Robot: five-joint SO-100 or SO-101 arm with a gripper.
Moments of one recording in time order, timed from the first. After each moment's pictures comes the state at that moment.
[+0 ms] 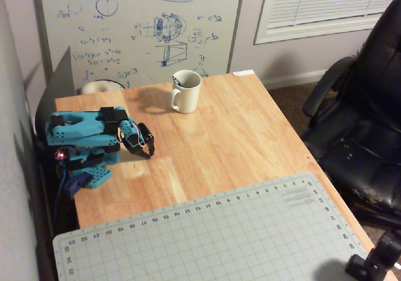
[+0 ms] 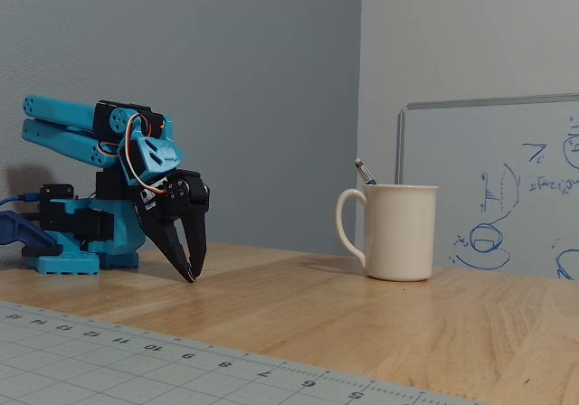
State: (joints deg) arm 3.0 166.6 179.7 50.4 -14.8
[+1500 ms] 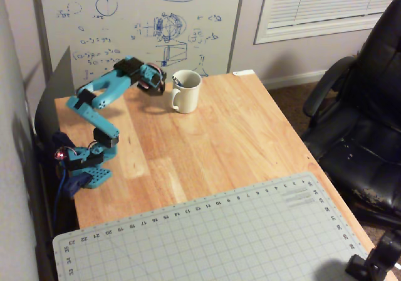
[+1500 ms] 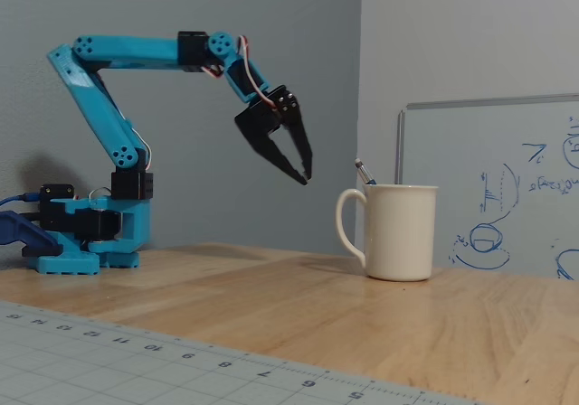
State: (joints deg) arm -28.5 119.7 120.1 50.5 -9.1
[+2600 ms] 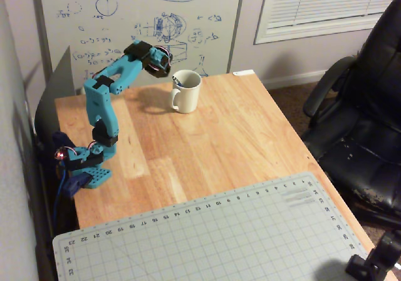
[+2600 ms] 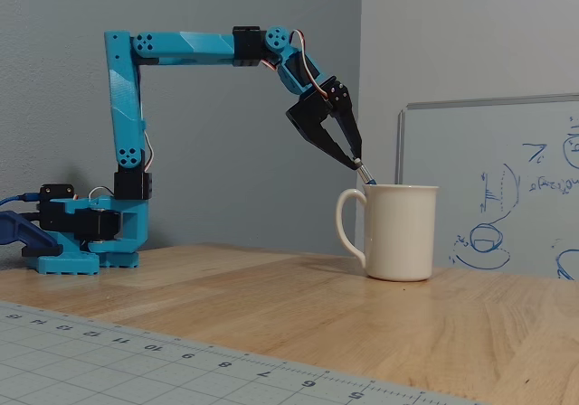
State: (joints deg) arm -32.5 97.2 95.0 51.7 -5.2
